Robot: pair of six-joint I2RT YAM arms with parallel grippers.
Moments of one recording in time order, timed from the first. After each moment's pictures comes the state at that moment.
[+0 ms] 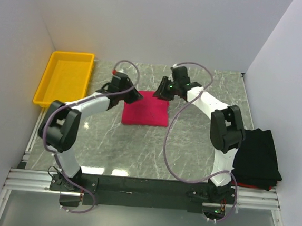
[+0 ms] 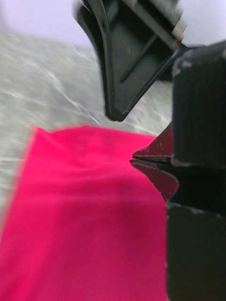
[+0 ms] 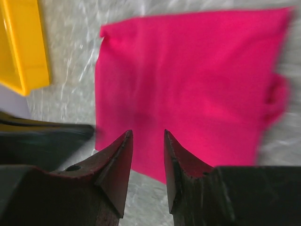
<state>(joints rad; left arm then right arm) -0.41 1.74 1.15 0.01 0.15 -0.93 0.41 1.97 1.52 -0.32 -0.30 0.65</state>
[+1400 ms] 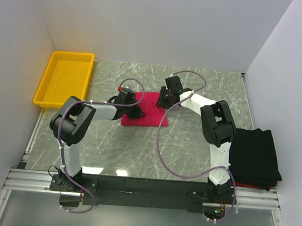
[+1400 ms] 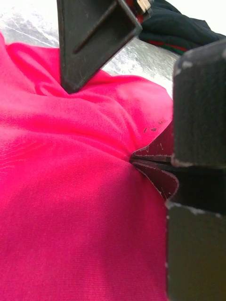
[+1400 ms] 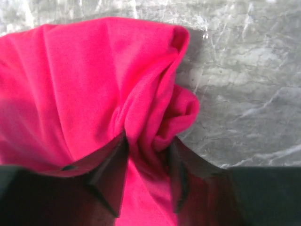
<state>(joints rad) -0.49 1.89 1.00 0.14 0.15 -0.98 0.45 2.12 1.49 -0.29 -0.09 0.58</state>
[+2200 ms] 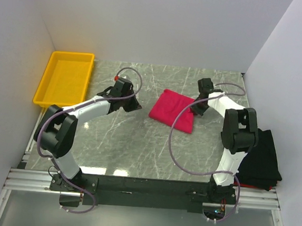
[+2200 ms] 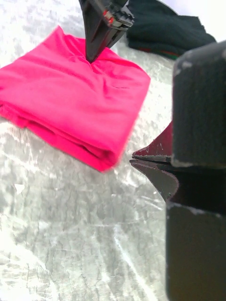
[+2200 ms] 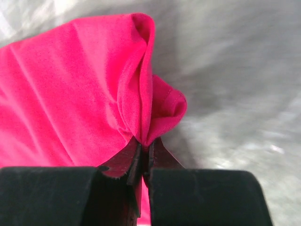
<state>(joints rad) -0.49 1.69 1.11 -0.17 0.09 -0.90 0.18 1.90 1.29 -0.53 0.09 0.84</state>
